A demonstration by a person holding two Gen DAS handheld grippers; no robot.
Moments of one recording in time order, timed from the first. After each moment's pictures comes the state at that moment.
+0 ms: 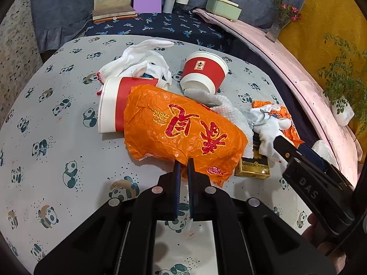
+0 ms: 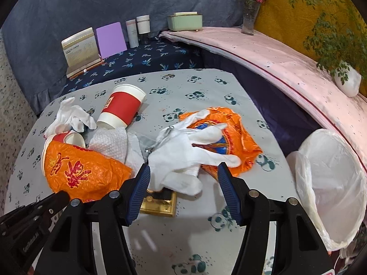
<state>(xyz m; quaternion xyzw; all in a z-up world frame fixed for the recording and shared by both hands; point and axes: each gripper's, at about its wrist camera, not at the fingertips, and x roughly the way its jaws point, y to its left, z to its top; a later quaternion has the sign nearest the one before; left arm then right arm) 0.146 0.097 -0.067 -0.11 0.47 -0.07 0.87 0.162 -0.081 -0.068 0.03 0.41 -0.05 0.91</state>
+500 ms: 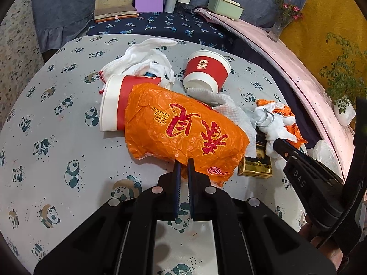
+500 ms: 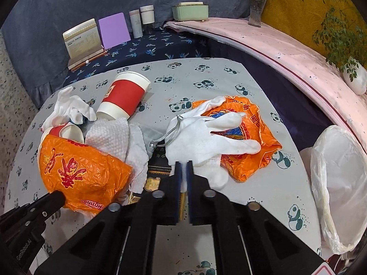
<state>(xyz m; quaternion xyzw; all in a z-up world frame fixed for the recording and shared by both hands) 0.143 0.098 -0.067 -0.11 0.47 -0.06 0.87 0.173 -0.079 -0.081 0.03 0.43 -0.03 0.90</state>
